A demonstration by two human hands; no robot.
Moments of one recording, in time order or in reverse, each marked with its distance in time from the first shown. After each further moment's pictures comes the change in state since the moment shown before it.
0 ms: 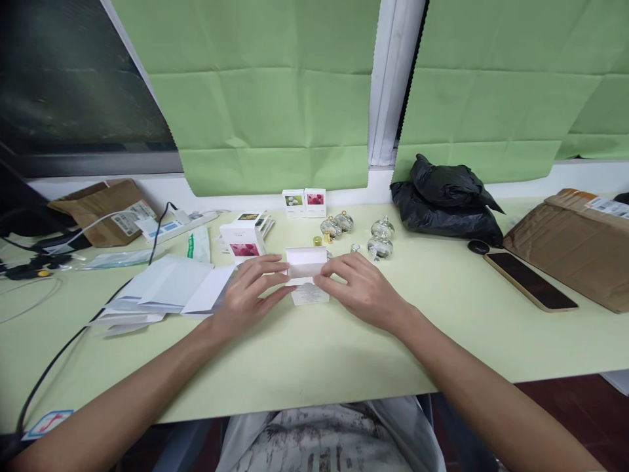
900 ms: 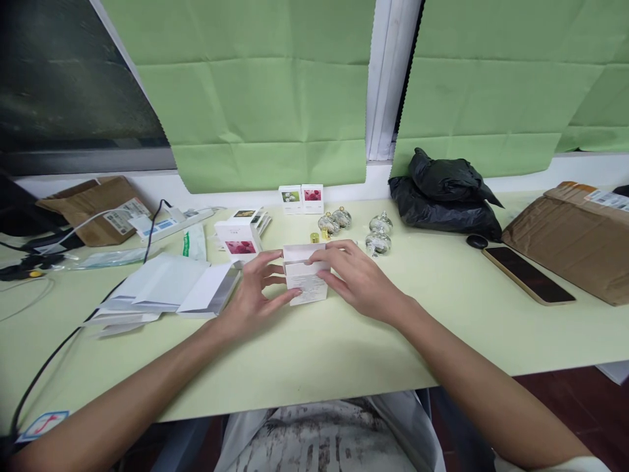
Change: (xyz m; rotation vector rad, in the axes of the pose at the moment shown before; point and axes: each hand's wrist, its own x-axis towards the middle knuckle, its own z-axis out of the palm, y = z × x) left_hand -0.007 0.011 0.019 -0.504 -0.052 -0.342; right_hand 0.012 -0.002 -0.007 0.256 -0.030 0.208
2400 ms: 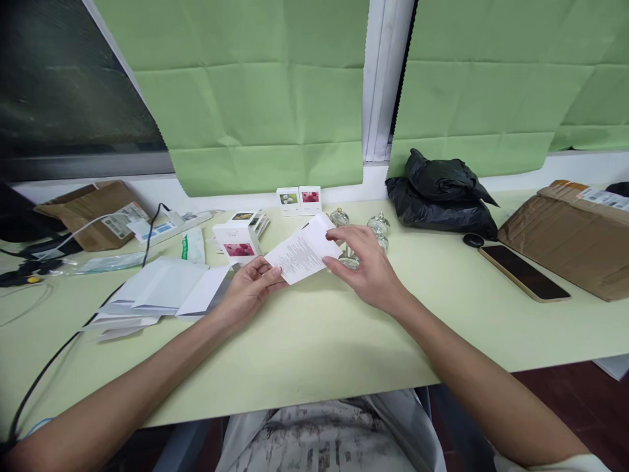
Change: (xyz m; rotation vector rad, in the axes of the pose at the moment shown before) left_hand 0.009 -0.014 -0.002 -0.774 0.226 -0.693; right_hand 0.002 0.010 -0.005 0.090 0.264 0.197
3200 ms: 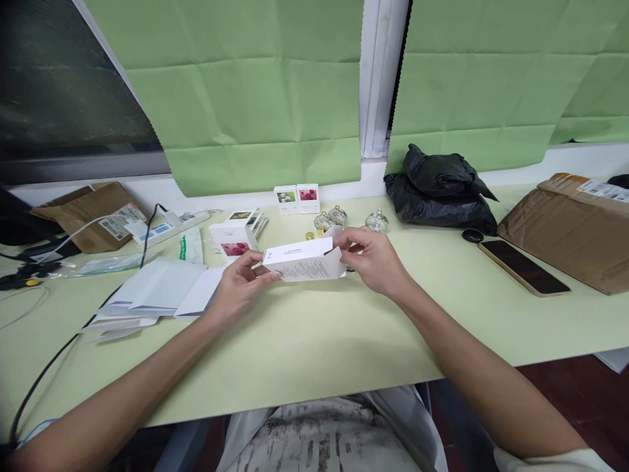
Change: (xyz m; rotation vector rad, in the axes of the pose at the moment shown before) left_hand 0.000 0.009 -0.004 0.312 -0.023 0.212; right_hand 0.007 0.008 -0.010 0.269 -0.056 0.298
